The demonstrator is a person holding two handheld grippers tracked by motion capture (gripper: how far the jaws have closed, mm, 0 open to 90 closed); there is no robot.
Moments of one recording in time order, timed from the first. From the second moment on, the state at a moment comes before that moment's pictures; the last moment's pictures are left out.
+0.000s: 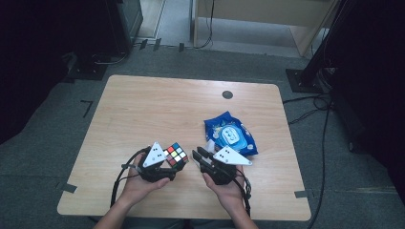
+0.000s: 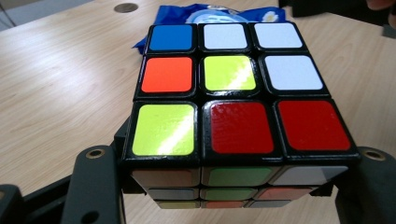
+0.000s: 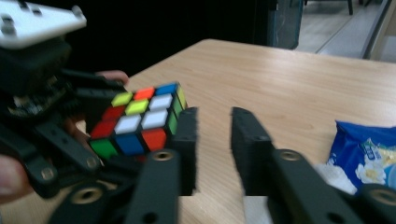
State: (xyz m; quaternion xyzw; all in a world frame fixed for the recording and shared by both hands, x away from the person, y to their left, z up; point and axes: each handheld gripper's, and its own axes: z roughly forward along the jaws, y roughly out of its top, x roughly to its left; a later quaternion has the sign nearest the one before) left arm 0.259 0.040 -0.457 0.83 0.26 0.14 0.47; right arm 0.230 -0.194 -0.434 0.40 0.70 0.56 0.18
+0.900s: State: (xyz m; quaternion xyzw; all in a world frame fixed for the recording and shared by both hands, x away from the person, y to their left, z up) left arm 0.250 0.029 -0.458 0.85 0.22 0.14 0.46; right arm 0.215 -0.169 -0.431 0.35 0.73 0.55 0.19
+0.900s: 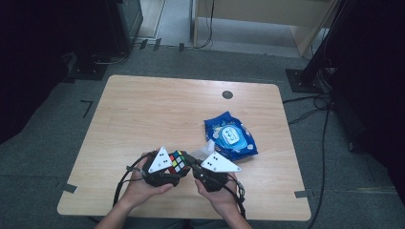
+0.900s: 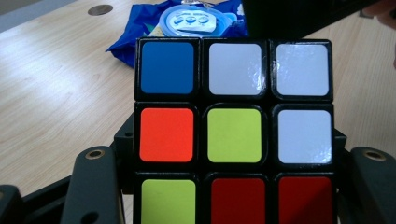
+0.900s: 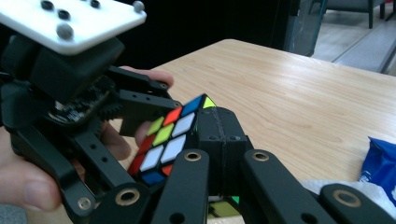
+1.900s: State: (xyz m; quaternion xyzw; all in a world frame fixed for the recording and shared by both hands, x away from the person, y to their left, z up) left arm 0.258 0.041 -0.450 0.83 0.23 0.12 0.50; right arm 0.241 -0.193 -0.470 0.48 0.70 0.52 0.11
